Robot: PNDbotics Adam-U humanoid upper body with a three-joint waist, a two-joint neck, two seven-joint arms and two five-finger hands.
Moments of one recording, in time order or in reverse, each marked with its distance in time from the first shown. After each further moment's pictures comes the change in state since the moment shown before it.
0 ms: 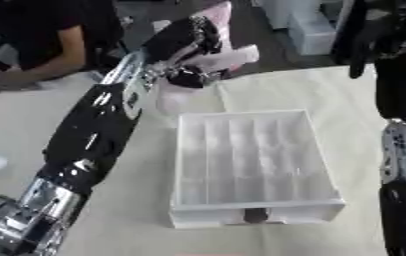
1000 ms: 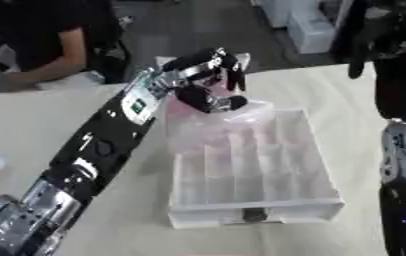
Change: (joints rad) left arm 0.011 0.028 -0.118 -0.002 0.614 0.159 -0.553; right arm -0.001 0.000 0.000 0.000 0.002 0.001 0.001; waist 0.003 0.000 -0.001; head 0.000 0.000
